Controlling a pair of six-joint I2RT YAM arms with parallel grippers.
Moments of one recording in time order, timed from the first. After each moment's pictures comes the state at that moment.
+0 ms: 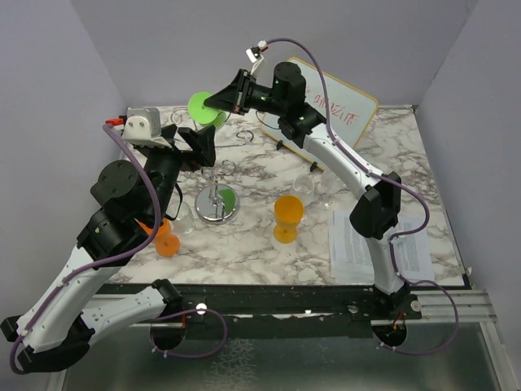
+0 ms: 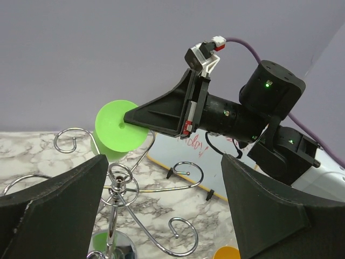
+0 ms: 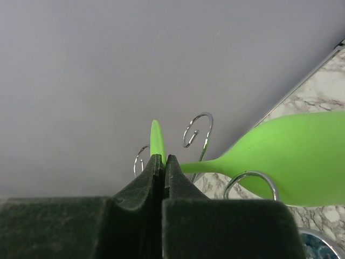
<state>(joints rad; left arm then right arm) -0.81 0.85 1.34 -0.29 -0.56 -0.16 0.66 2.15 2.21 0.07 -0.60 0.86</state>
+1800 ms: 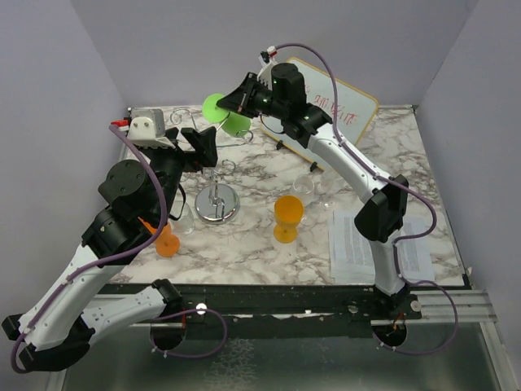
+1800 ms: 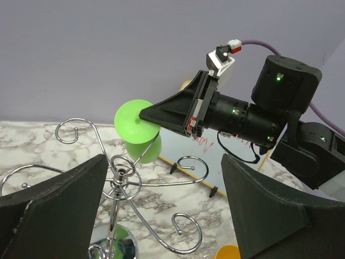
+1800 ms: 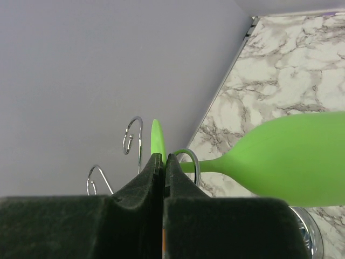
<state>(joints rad) -0.81 0.85 1.31 -0.29 -0.59 -0.20 0.68 2.09 2.19 -0.20 -0.30 0.81</state>
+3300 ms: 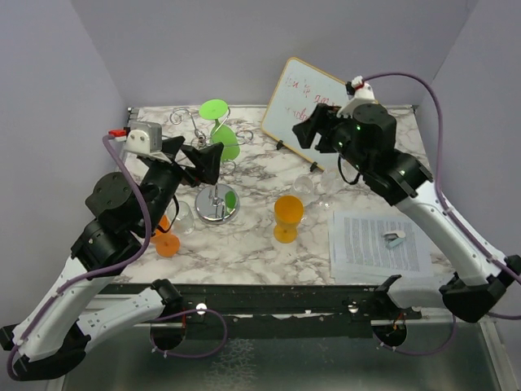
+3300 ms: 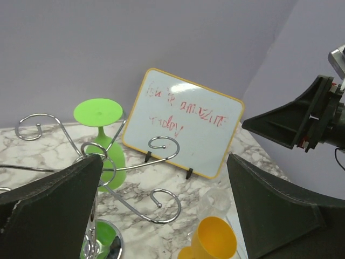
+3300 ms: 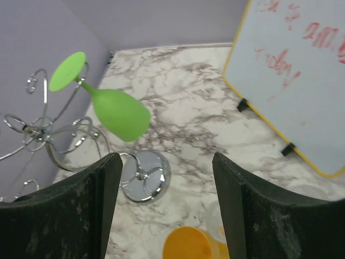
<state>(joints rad) -0.81 0.78 1.27 -0.33 -0.43 -0.20 0.68 1.33 1.53 -0.40 0.18 0.45</state>
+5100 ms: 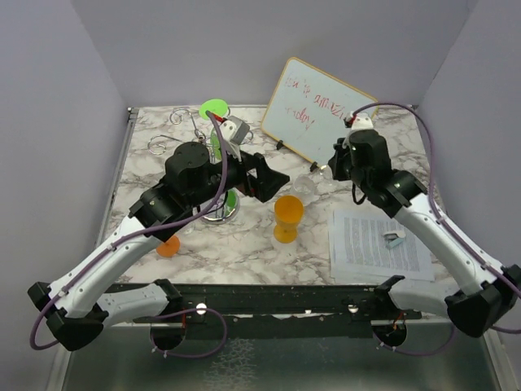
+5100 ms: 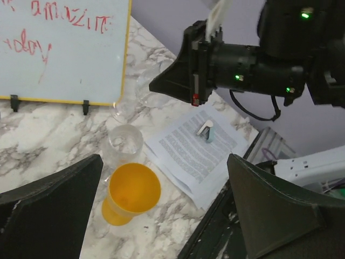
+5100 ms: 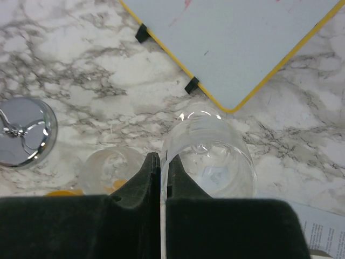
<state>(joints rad) -0.81 1.04 1.25 -0.32 0.16 -0.35 0.56 1.23 1.22 -0.55 0.30 0.25</state>
